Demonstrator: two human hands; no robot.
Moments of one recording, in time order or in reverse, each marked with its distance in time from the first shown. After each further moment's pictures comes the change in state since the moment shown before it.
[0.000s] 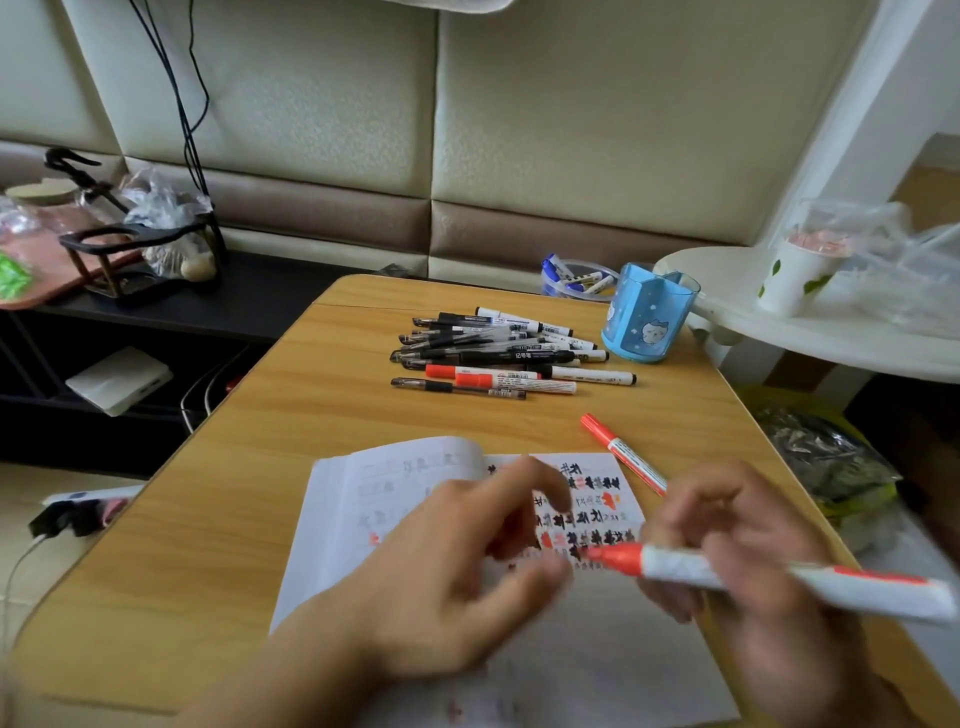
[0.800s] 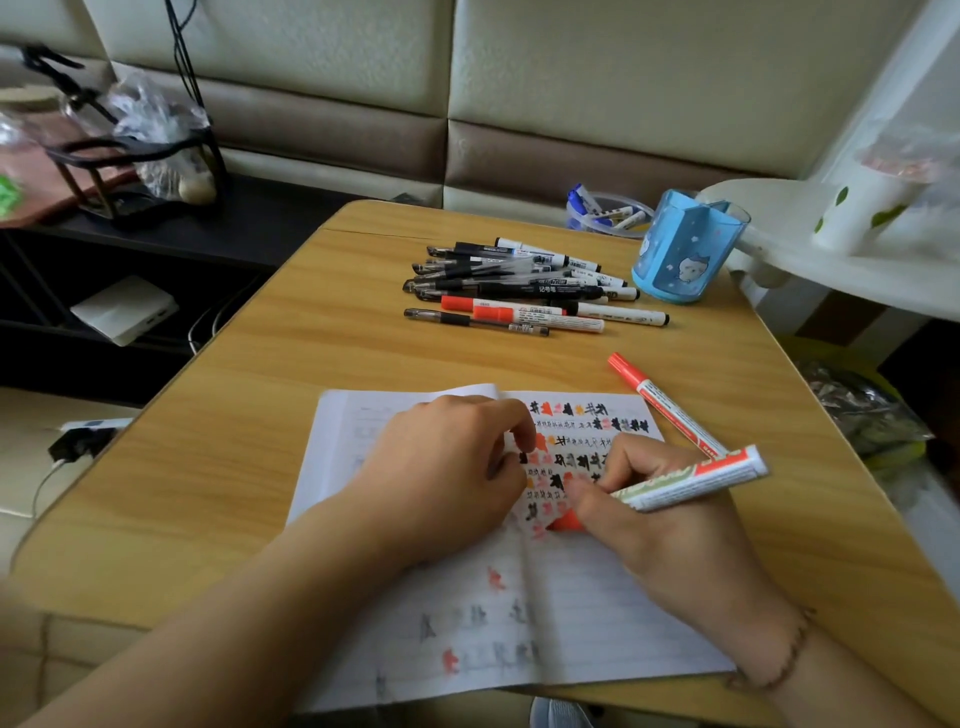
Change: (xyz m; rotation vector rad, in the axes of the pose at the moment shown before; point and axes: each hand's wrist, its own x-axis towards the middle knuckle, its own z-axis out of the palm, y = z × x) left_hand 0.004 -0.041 0.010 0.442 0.072 -0.359; right_hand 0.005 0.056 0.017 -0.438 -0.057 0.166
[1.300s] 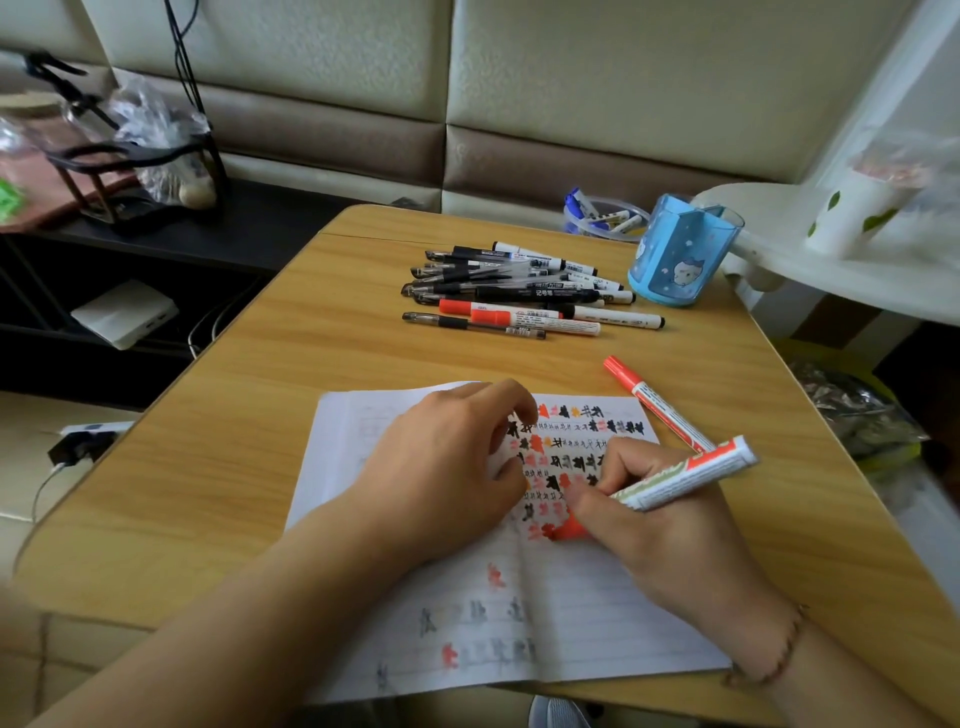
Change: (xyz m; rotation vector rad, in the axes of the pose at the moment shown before) left_hand 0.000 0.004 -0.003 -0.064 0.073 0.028; right_hand 0.000 -0.003 0.000 0.037 -0.008 0.054
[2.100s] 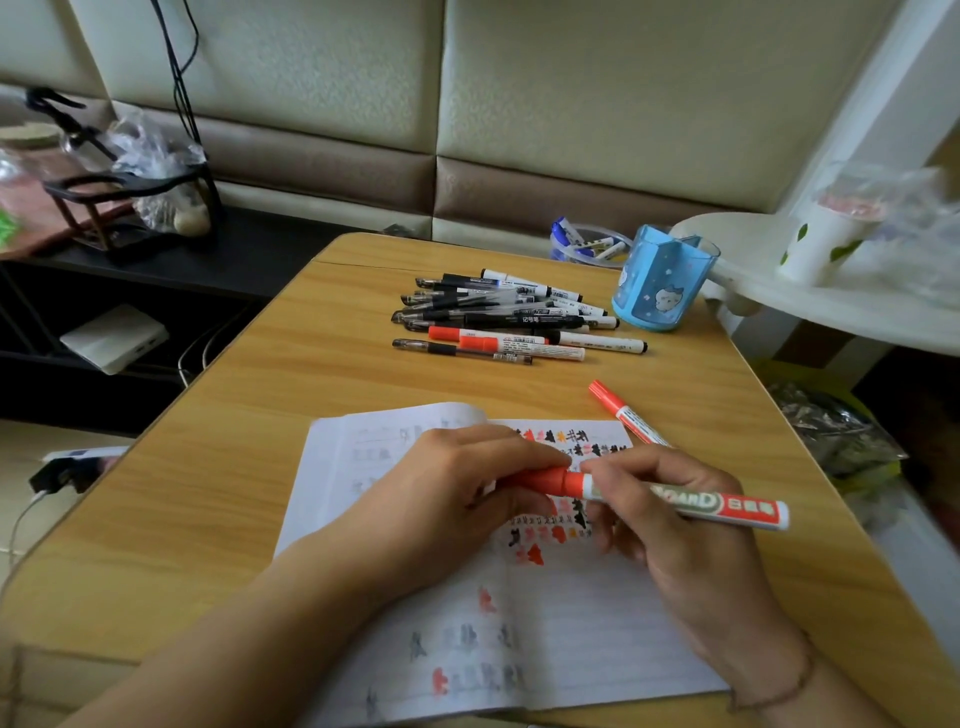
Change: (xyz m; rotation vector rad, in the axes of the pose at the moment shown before) left_hand 0.000 0.004 -0.005 -0.259 -0.013 0.265; right_hand -0.002 -0.016 -0.011 0.367 0.061 0.027
